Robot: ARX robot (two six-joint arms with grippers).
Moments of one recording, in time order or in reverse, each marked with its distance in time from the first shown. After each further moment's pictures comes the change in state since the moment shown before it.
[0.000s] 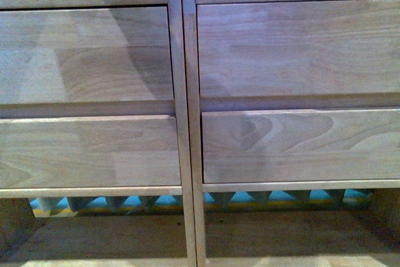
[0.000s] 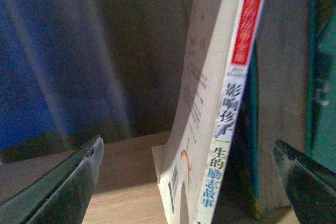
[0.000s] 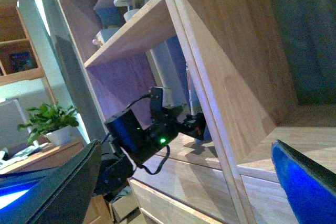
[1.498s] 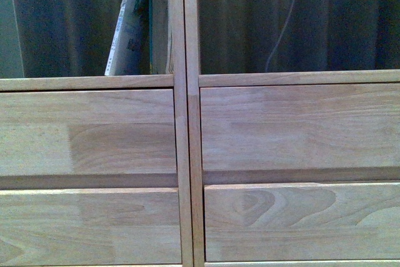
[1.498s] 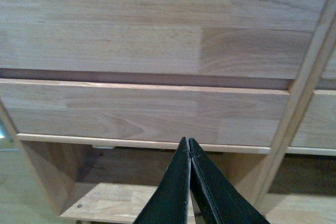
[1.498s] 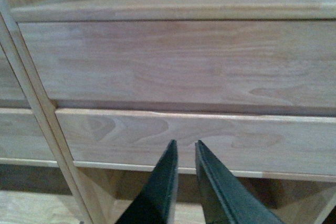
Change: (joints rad) left arm 0.140 -1.355 -1.352 -0.294 -0.008 -0.228; right arm 0.134 -0.364 -0.448 -0.553 0.753 -0.748
